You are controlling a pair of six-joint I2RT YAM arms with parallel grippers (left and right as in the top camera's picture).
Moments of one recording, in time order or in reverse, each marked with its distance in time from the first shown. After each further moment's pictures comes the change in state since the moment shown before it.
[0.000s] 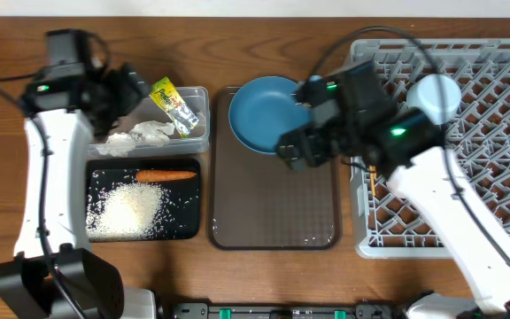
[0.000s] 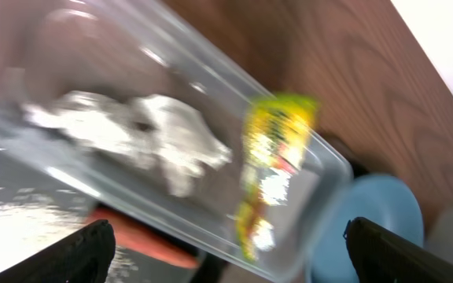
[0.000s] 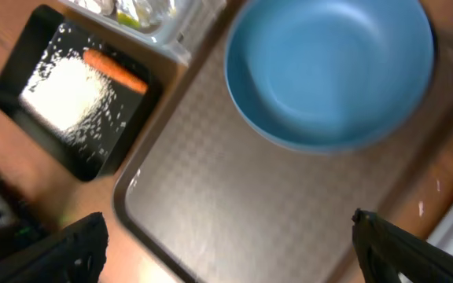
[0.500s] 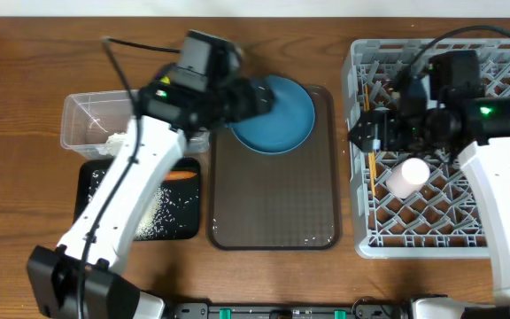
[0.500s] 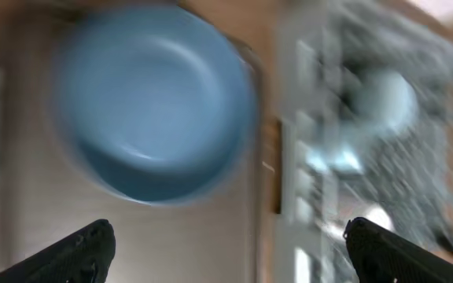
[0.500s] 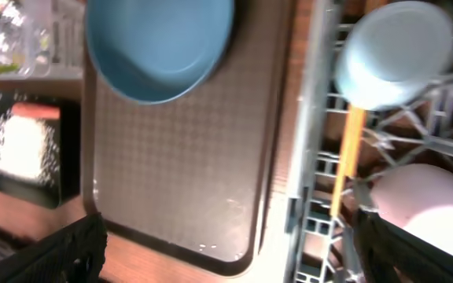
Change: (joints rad) left arm -0.515 0.000 0.000 0.147 0.163 0.006; right arm -0.432 -0.043 0.000 -0.262 -0.107 0.032
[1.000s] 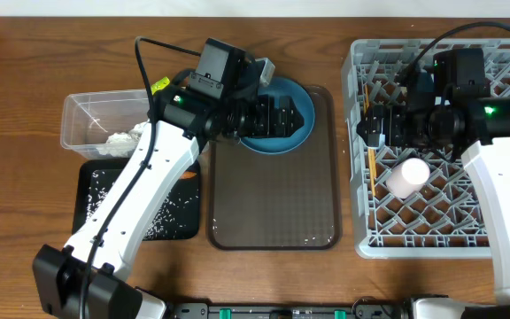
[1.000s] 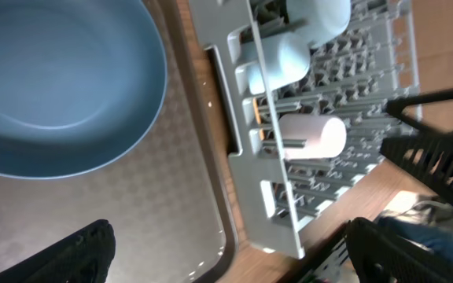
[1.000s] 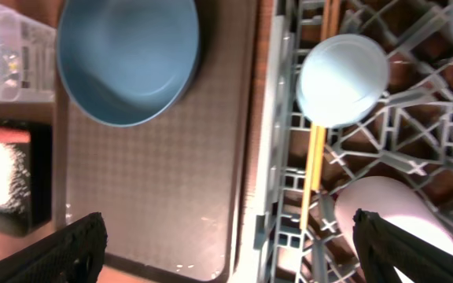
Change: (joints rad) left arm -0.106 0.000 0.000 -0.027 0.234 0.142; right arm -0.037 0.000 0.000 0.040 0.070 0.001
